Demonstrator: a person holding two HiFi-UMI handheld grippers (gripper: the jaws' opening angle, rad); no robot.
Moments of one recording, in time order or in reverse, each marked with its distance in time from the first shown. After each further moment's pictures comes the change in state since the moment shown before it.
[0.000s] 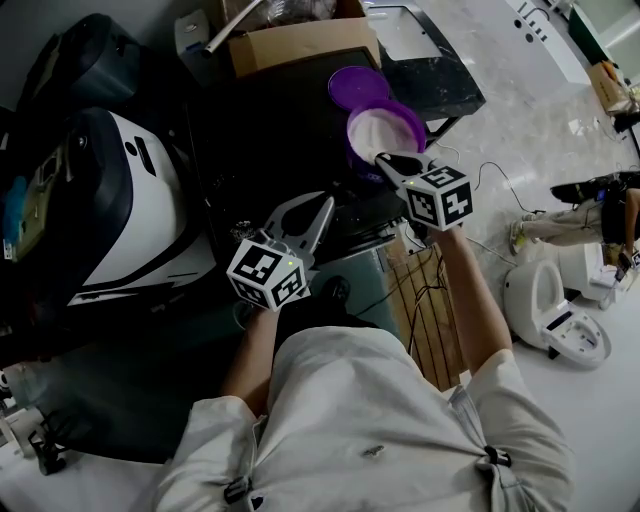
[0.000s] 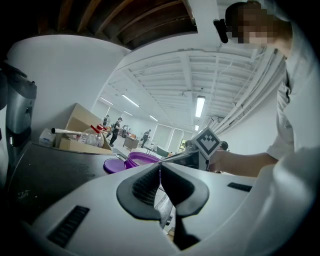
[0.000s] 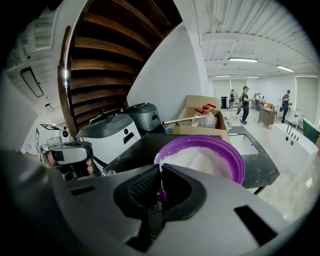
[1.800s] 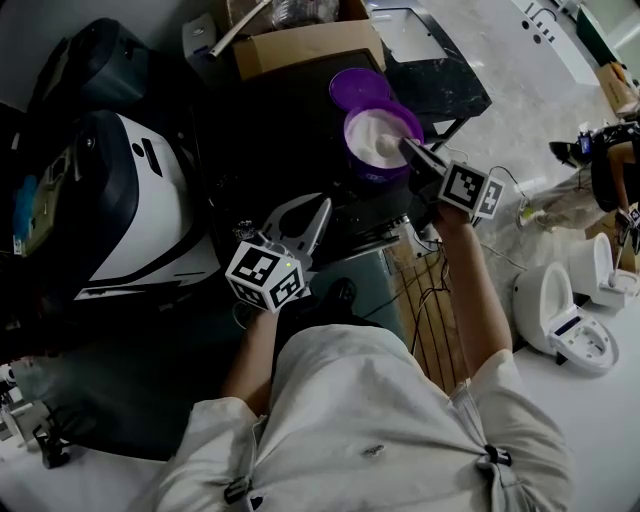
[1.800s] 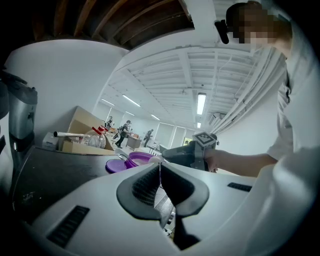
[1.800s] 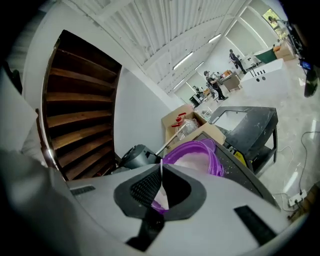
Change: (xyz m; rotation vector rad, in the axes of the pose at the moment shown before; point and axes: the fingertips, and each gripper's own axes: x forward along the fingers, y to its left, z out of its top) left arm -0.001 -0.006 -0.001 0.031 0.015 0.038; right arm -0.035 -0.054 0.023 0.638 -0.373 0.067
